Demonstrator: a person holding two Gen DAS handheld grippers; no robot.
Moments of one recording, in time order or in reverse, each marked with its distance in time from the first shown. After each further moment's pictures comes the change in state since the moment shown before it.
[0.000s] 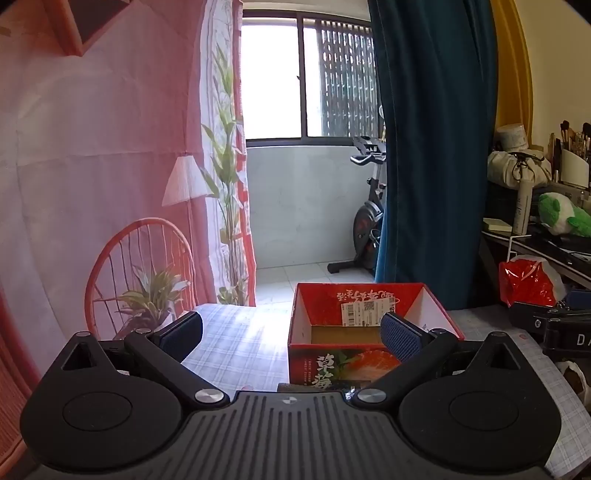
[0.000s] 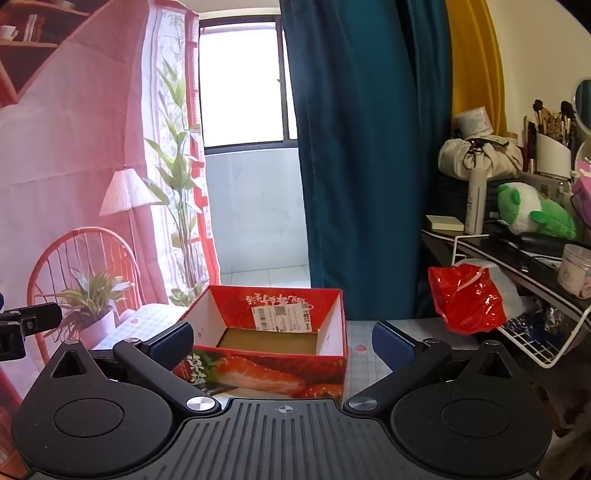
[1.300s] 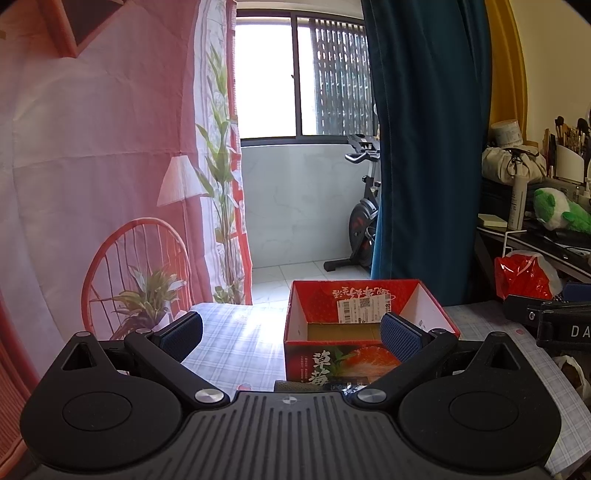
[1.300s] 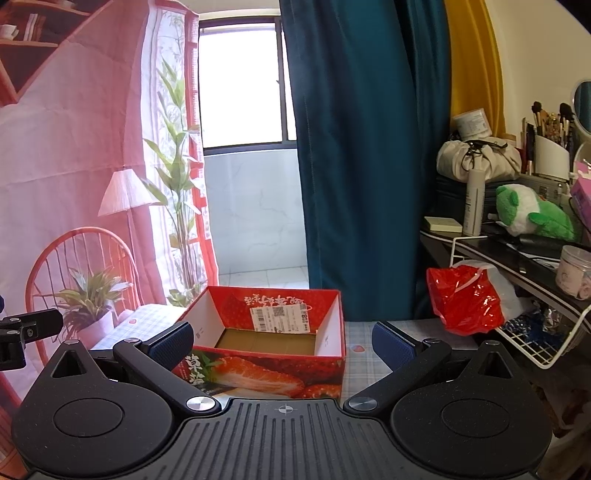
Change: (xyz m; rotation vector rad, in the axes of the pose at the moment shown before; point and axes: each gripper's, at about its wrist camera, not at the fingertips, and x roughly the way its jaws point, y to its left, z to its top) left arm 0.000 0.003 0.001 -0.006 0.006 -0.008; right arm -0.001 -0.002 0.000 -0.014 0.002 -0.005
